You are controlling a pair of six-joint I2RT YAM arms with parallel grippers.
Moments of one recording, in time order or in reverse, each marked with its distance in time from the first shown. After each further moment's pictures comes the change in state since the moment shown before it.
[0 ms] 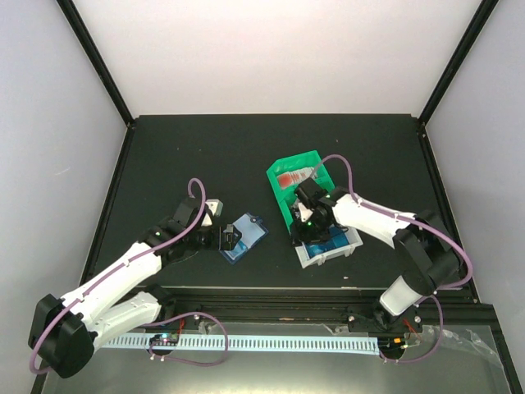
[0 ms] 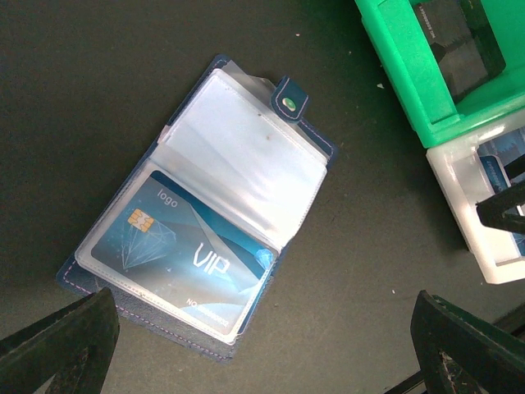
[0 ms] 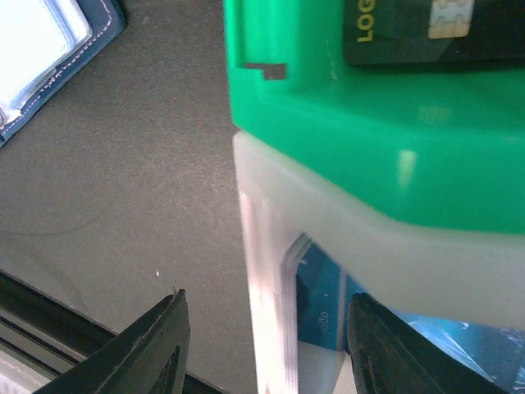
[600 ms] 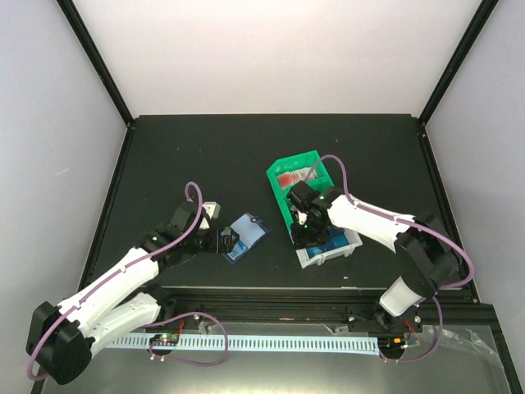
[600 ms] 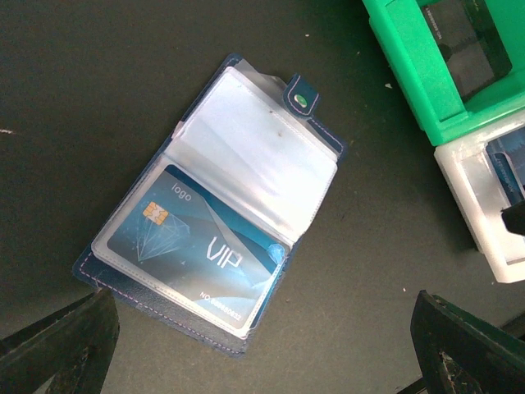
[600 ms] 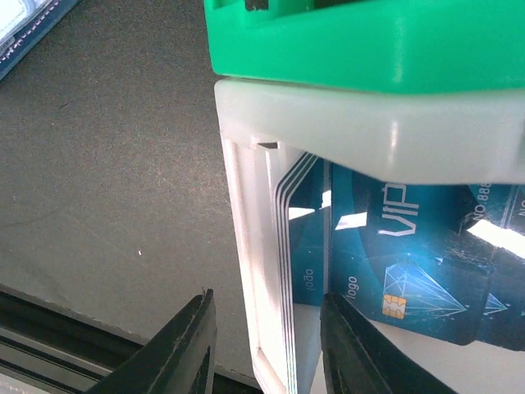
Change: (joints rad) left arm 0.000 -0.054 -0.038 0.001 -0.022 0.004; right arm 0.087 0.006 0.065 -0.117 0.124 0.081
